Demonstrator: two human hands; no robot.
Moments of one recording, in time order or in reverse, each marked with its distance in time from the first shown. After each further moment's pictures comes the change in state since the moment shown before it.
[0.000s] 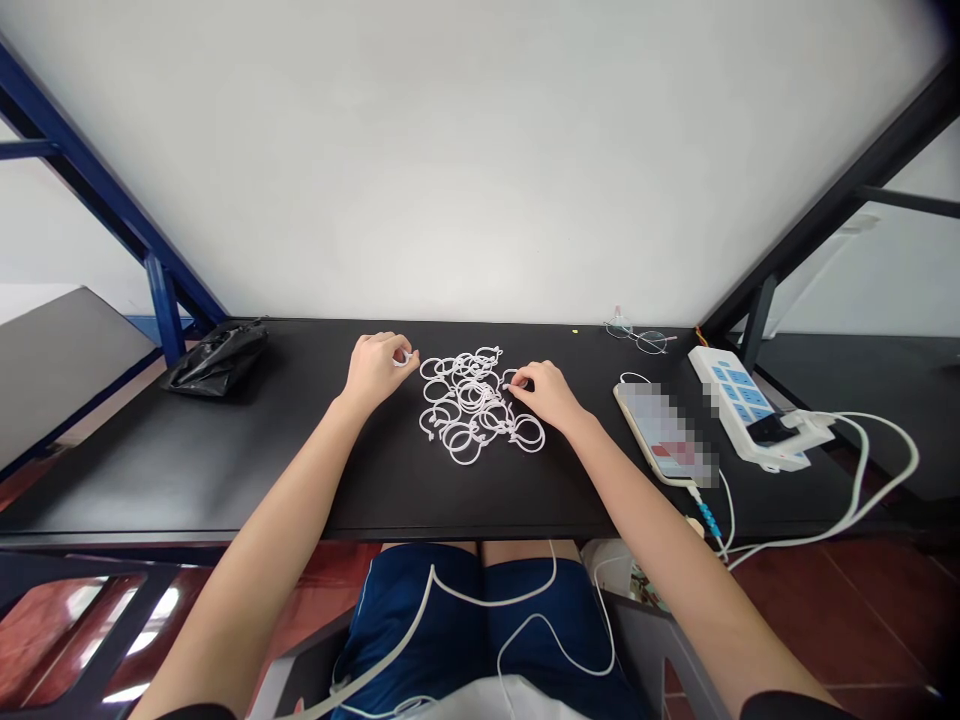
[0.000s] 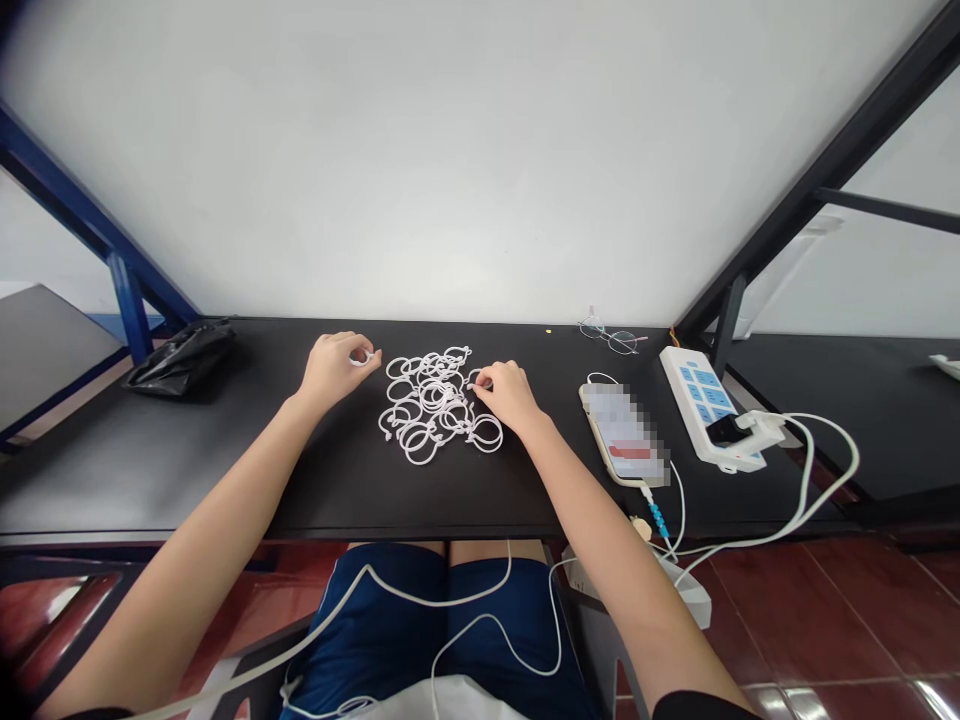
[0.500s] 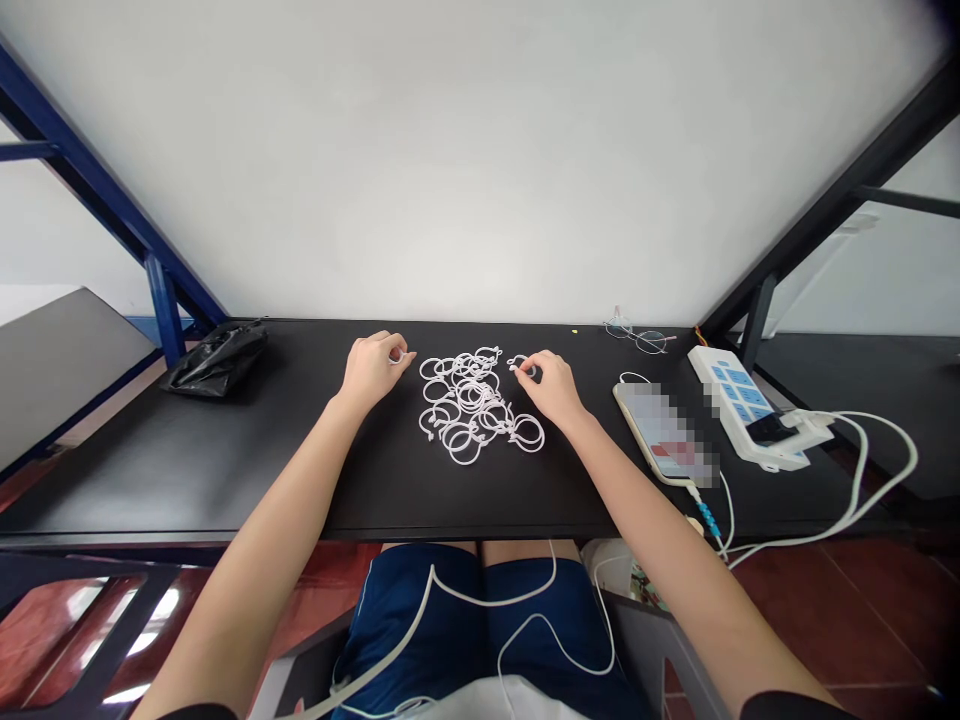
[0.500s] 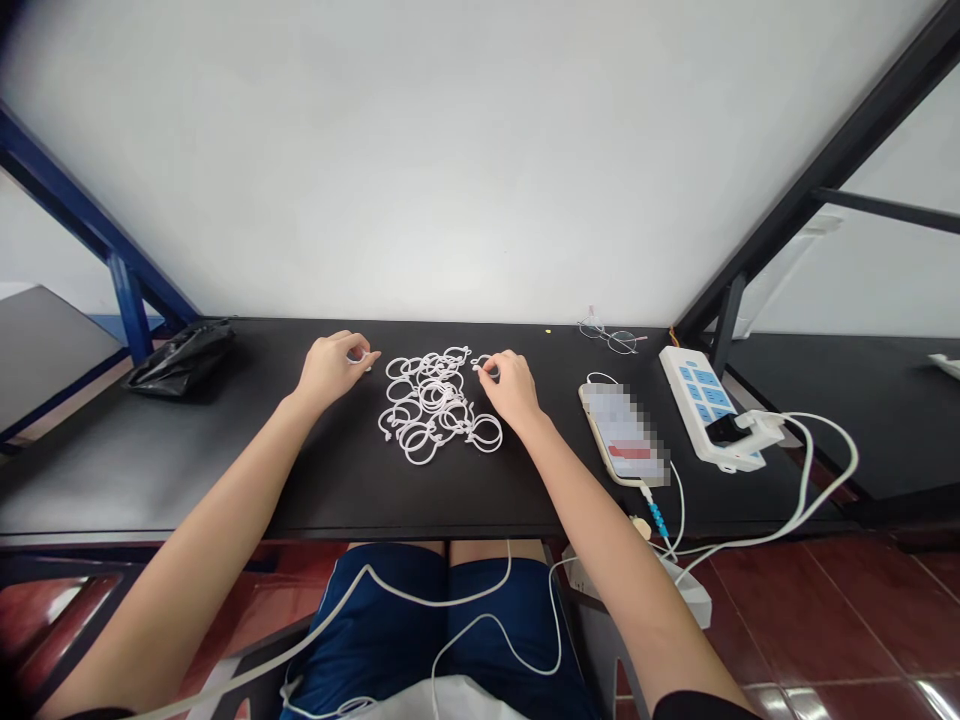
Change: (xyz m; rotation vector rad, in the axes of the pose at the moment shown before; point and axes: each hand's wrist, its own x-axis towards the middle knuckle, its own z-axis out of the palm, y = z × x) left_hand 0.000 -0.011 0.001 -0.003 -0.049 -0.037; right_hand 0.001 0.002 0.000 0.094 0.249 0.067
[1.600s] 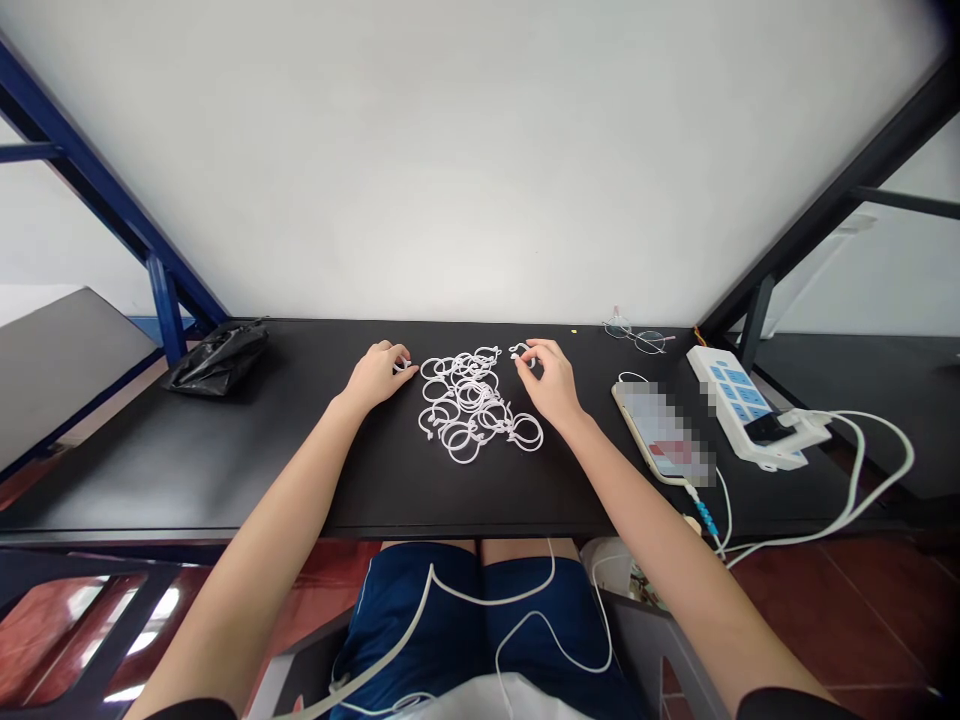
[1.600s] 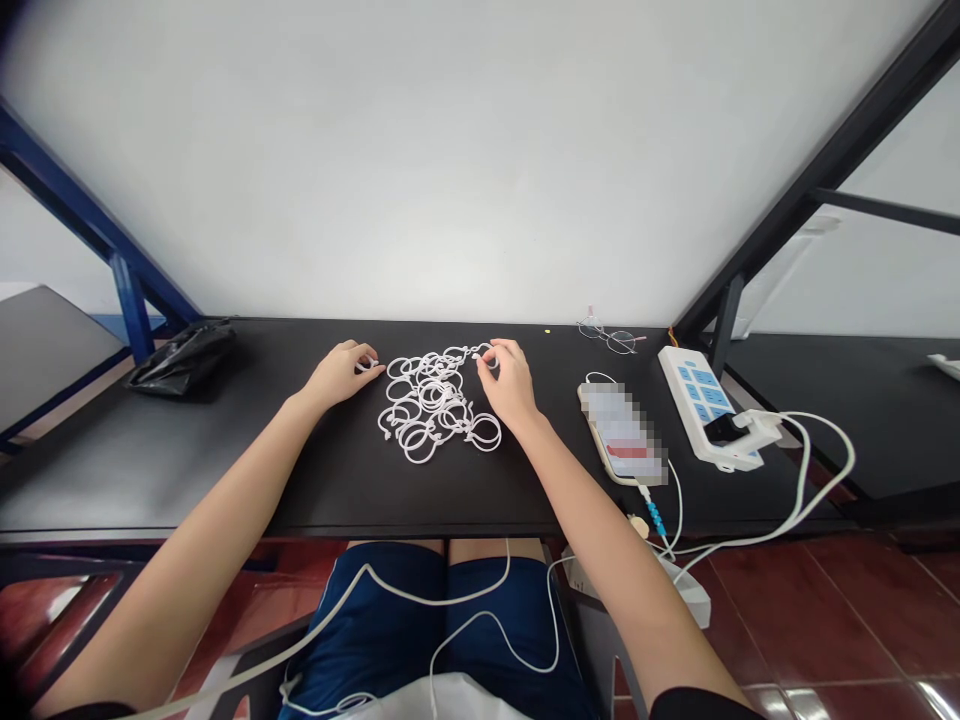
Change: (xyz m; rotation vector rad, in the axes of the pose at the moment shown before) left_hand -0.005 -0.021 0.024 -0.016 -0.229 -0.068; right_hand -0.002 -0.010 -0.003 0.186 0.143 -0.065
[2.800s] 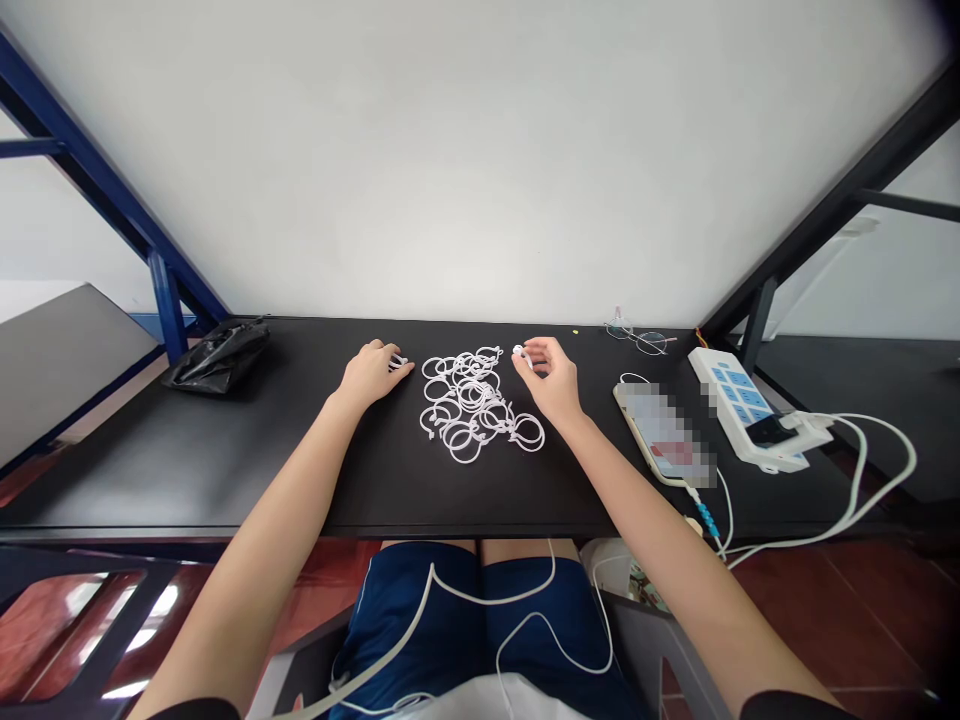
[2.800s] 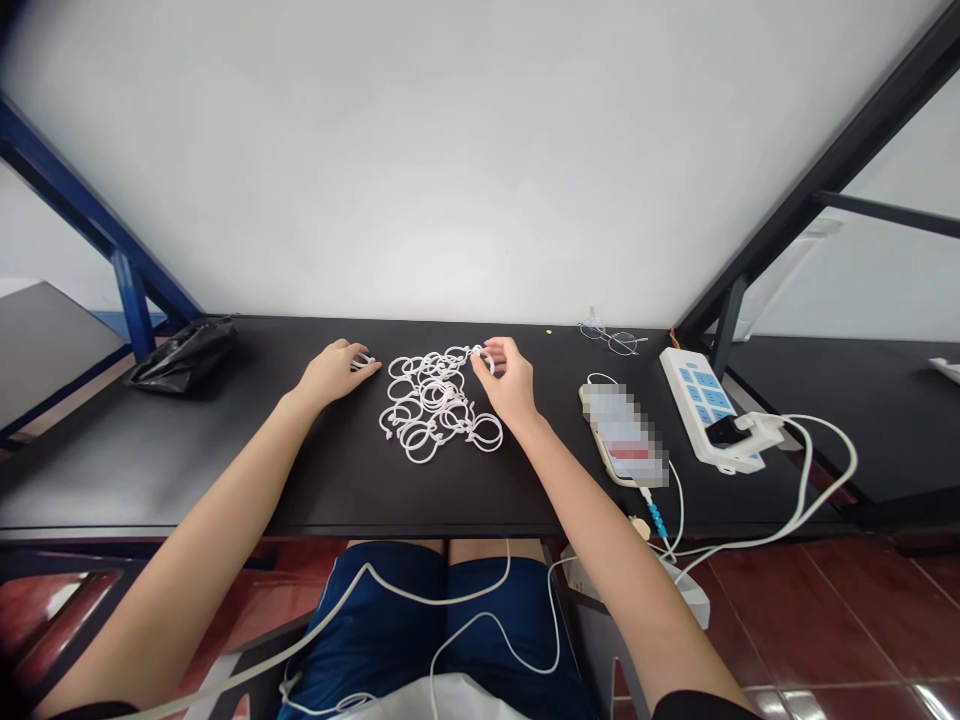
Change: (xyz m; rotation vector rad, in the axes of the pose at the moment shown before) left_hand -0.004 0.010 -0.016 0.165 -0.103 -0.188; right_hand 0.000 -0.010 0.003 0.301 0.080 0.100
